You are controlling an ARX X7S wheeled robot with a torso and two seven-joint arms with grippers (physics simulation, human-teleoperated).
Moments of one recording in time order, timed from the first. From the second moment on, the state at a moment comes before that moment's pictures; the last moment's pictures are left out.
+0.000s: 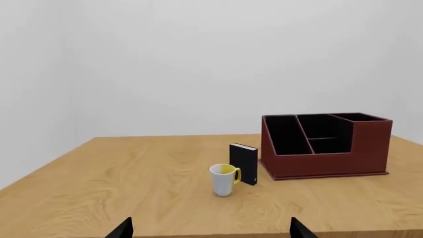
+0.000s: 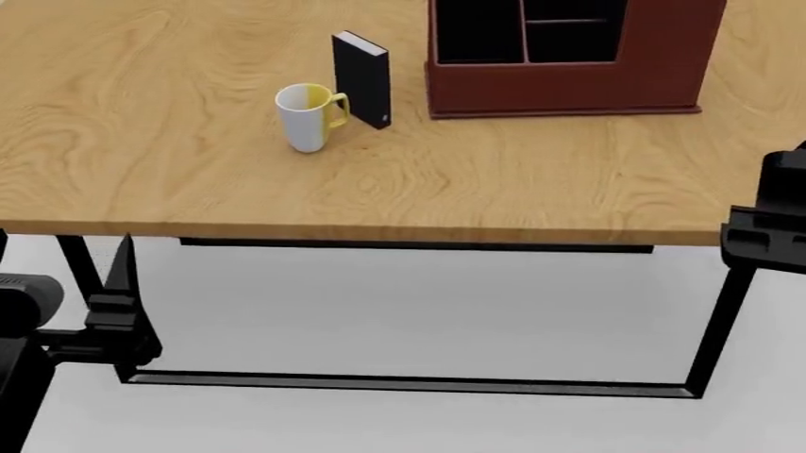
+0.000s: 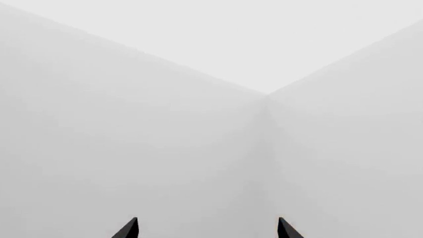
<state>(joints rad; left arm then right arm) -0.36 -0.31 0.10 0.36 -0.36 -0.52 -0.21 0.69 0.84 0.30 -1.03 1.05 1.09 0.80</state>
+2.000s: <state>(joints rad) -0.37 -0.34 0.11 0.36 -0.39 -0.49 -0.23 0.66 0.95 0.17 -1.01 1.08 0.92 0.88</state>
